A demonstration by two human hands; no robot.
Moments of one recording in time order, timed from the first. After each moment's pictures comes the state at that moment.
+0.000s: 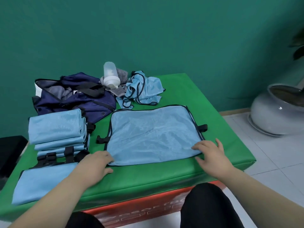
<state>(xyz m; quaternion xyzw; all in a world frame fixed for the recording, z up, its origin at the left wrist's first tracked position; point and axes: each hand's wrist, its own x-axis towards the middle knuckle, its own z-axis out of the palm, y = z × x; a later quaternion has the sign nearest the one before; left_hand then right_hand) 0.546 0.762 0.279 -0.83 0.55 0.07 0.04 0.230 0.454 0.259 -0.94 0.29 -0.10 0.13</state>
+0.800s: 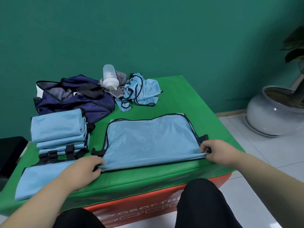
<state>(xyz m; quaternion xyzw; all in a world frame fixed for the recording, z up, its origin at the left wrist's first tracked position) 0.531 0.796 0.306 -0.86 0.48 0.14 -0.07 0.208 0.427 0.311 -0.91 0.33 0.06 0.25</state>
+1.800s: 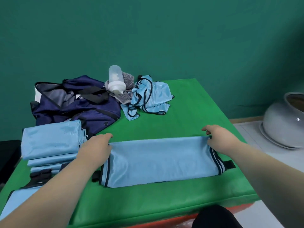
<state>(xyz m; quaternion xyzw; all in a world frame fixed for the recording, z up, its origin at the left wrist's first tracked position) 0.614 0.690 0.315 -0.93 0.37 0.04 -0.04 0.333 0.353 0.318 -0.91 0.39 0.04 0.16</state>
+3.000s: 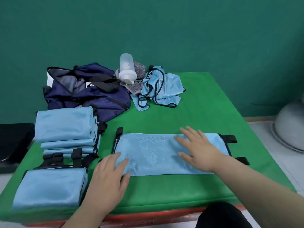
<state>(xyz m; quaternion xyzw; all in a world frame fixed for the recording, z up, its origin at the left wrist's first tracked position) 0.513 0.762 0.249 -0.89 0.44 -0.06 -0.13 0.366 0.450 0.293 -0.99 0.13 0.08 0.04</state>
